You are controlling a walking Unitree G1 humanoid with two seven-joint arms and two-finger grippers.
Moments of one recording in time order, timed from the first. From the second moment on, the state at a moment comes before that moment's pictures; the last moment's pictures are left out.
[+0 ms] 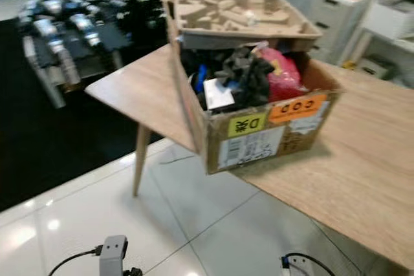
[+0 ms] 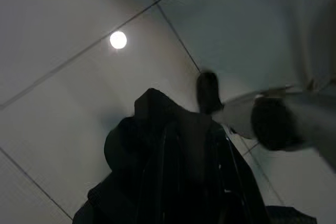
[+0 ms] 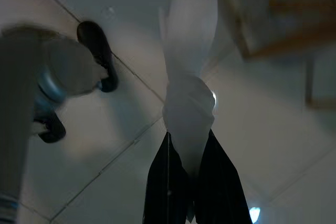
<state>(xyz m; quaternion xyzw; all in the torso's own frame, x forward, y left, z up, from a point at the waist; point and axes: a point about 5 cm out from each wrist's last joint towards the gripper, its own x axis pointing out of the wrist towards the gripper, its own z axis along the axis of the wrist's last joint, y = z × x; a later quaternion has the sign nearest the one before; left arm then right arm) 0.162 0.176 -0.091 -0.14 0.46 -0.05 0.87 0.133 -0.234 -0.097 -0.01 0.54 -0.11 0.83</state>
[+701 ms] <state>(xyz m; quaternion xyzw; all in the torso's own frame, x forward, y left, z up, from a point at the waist) 0.179 0.186 -0.083 -0.16 0.43 -0.01 0.89 0.116 -0.305 -0.078 0.04 0.49 -0.34 0.80</state>
